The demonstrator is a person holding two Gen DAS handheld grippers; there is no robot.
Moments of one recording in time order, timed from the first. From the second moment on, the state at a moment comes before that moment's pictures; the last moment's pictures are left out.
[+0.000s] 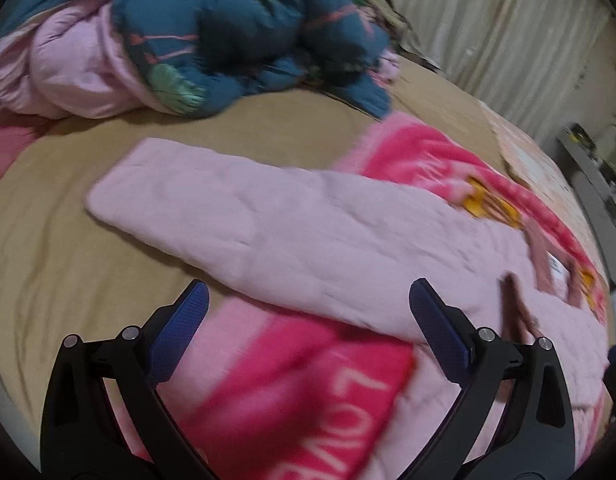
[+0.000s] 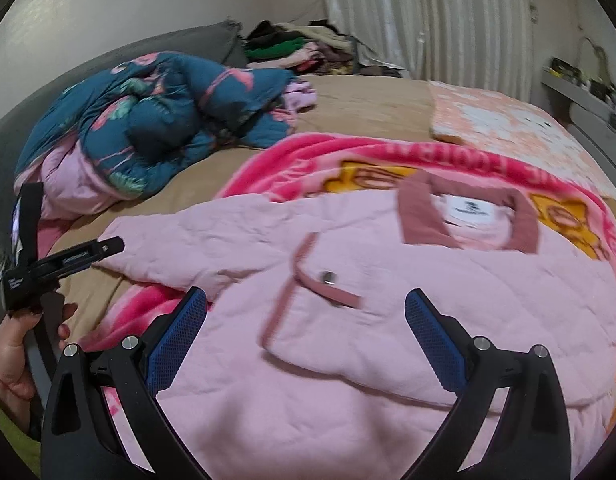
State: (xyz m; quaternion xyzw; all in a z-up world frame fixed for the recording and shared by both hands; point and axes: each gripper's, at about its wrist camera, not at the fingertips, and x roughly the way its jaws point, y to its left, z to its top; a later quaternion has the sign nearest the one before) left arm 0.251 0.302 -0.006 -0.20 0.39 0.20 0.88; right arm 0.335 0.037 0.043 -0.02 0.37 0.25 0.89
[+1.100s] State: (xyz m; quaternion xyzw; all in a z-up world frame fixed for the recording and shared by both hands) left arm 0.243 0.451 -0.109 -0.42 0.35 0.29 0.79; right arm 0.354 0.143 -0.012 -0.09 0.40 0.31 0.86
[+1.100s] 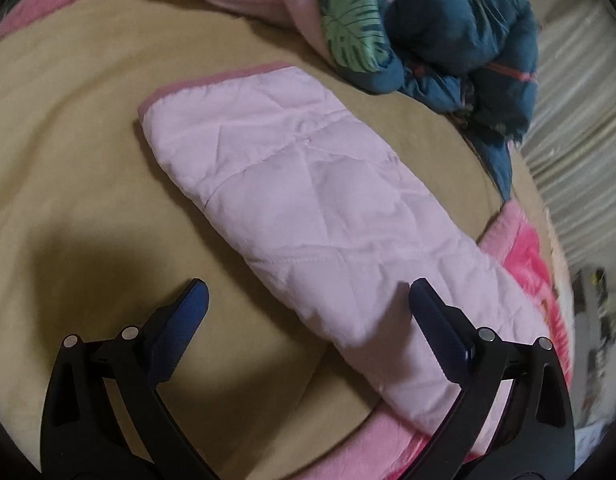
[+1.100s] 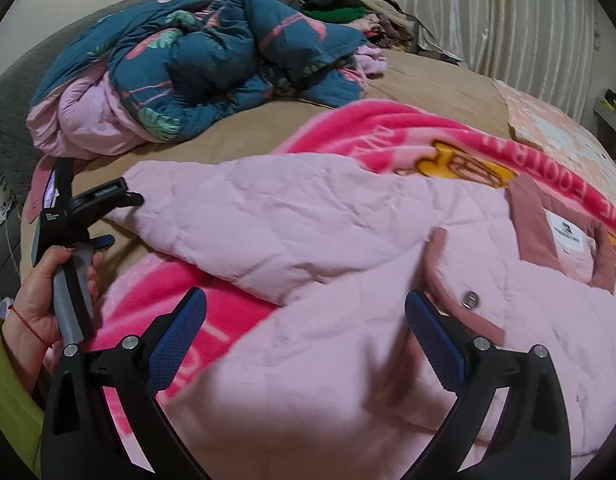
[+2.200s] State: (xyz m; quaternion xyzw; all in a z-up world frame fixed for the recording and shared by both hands) left arm 0.208 0.319 0.104 -0.28 0.13 0.14 0.94; right arm 0.314 -0.071 0.019 0.03 0.37 0.22 0.90
